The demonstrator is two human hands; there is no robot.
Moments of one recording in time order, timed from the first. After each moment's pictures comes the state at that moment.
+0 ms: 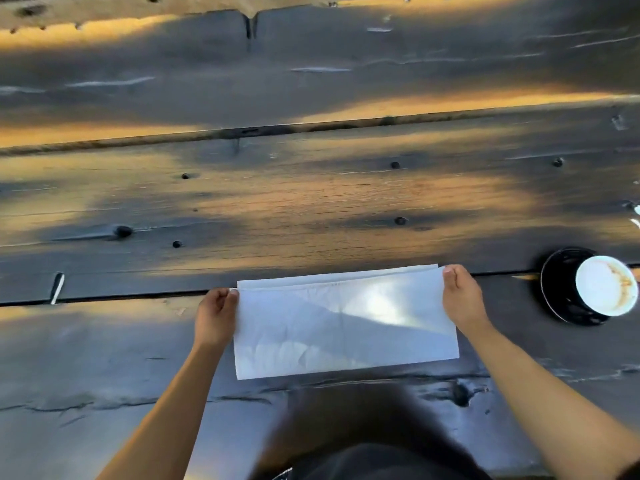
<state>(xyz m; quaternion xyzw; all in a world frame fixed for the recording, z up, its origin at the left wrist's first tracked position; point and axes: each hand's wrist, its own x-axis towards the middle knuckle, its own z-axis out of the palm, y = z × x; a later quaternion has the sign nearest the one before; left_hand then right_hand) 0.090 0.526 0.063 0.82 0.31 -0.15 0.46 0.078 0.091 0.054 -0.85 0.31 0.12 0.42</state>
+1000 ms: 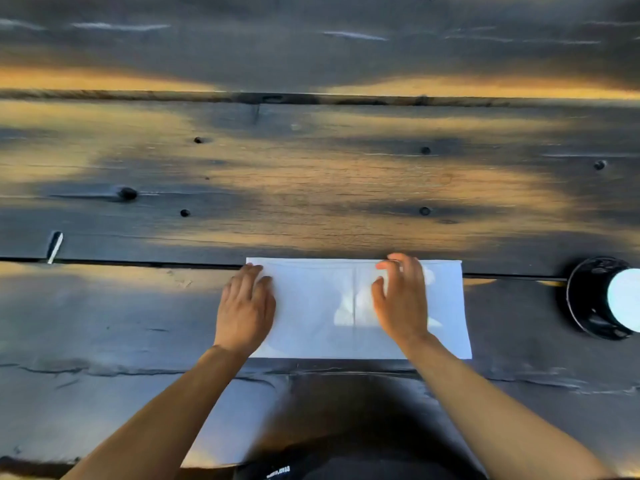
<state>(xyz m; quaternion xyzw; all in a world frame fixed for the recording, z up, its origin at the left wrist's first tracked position) 0.053 0.514 0.027 0.99 -0.07 -0.01 0.14 0.074 0.222 0.046 -0.97 0.07 0.01 0.24</state>
